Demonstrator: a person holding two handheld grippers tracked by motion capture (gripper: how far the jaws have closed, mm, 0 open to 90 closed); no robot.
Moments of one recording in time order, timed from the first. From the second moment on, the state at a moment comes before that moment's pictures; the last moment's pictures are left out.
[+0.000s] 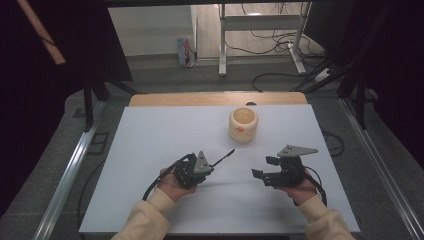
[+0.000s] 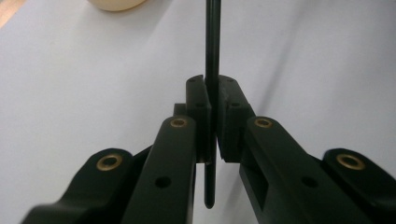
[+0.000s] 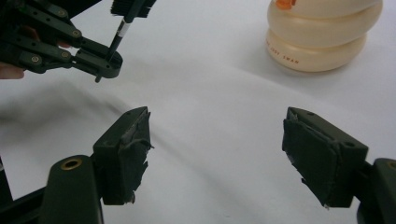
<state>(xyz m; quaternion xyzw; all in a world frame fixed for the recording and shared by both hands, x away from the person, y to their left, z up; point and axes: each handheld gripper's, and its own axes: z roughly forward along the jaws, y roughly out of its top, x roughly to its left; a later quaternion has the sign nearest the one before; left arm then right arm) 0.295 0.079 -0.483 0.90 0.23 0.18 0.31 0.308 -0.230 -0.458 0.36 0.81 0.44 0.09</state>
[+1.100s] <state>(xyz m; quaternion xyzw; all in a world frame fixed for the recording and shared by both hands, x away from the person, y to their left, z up) 0.299 0.086 -0.480 0.86 0.28 0.10 0.41 0.305 -0.214 -0.463 0.36 0.78 0.51 0.06</state>
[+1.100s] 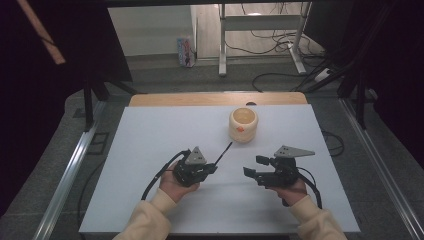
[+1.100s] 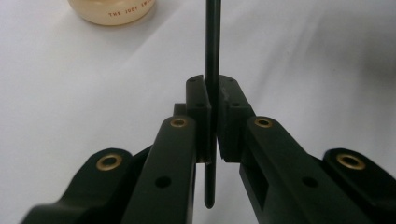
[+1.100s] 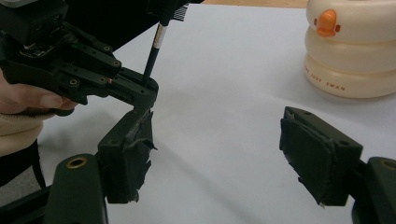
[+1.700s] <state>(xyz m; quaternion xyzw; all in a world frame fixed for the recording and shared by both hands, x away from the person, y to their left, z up) 0.302 0.088 -0.481 0.85 0.29 0.08 0.43 0.305 -0.210 -0.464 0.35 0.78 0.51 0.05</state>
